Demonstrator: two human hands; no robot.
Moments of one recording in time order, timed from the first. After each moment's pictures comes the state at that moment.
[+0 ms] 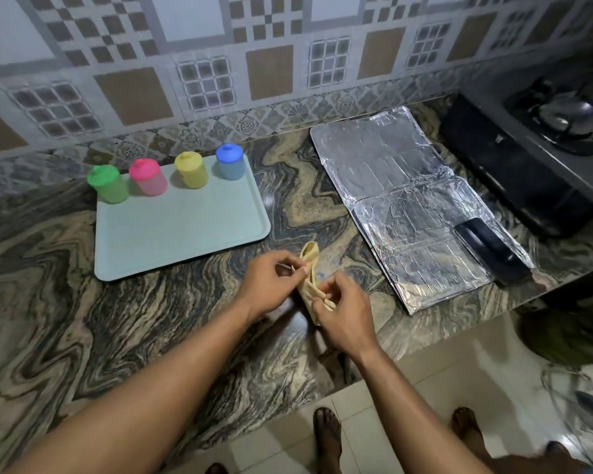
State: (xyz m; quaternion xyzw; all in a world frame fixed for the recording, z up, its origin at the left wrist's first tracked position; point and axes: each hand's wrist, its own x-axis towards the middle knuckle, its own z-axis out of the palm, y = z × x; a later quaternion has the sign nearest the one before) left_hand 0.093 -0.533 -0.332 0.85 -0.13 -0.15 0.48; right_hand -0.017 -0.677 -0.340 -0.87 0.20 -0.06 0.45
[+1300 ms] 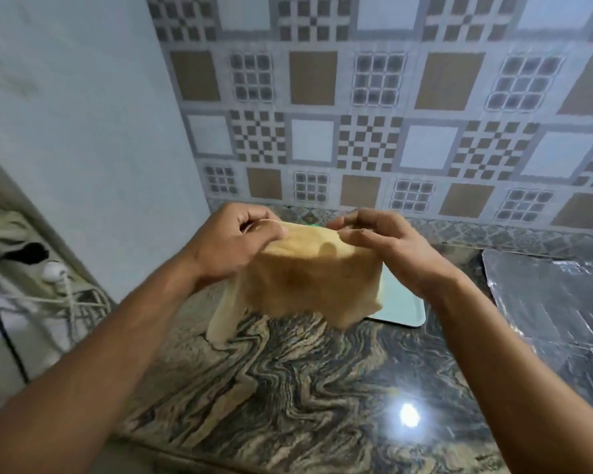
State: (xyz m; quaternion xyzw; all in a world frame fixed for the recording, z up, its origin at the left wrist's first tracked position) left_hand 0.026 -0.244 -0.045 0.88 -0.07 0.07 0.47; right_hand 0.094 -0.501 -0.074 -0.73 -0.25 0.12 0.63
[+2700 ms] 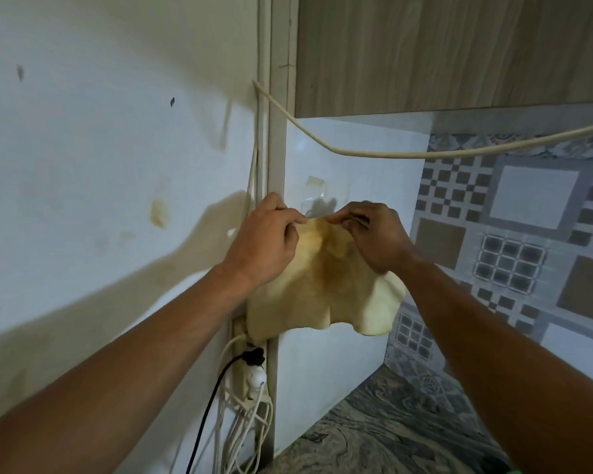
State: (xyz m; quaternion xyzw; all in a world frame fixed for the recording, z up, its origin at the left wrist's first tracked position) left_hand 0.010 0.031 0.091 0.87 0.17 0.46 0.05; right_hand 0.203 -0.080 0.103 -0.67 -0.59 -0.09 0.45
